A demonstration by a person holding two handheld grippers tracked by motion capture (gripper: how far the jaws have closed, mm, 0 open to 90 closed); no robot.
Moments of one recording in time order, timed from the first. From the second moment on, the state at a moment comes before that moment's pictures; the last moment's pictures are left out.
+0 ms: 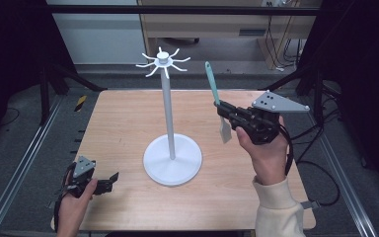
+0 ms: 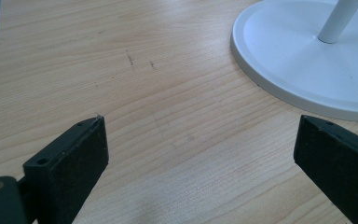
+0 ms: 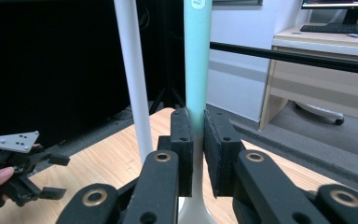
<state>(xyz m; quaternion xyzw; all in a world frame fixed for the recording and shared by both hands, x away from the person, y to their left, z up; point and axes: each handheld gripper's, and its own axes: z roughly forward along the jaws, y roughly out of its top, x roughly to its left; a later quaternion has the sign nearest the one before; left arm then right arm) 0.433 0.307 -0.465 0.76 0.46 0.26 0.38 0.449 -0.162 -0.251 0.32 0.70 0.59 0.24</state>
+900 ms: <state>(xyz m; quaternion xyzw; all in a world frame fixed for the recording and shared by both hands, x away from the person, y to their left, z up) 0.432 0.308 -0.465 0.76 0.45 0.26 0.38 0.442 -0.132 -0.245 0.27 0.73 0.59 0.23</state>
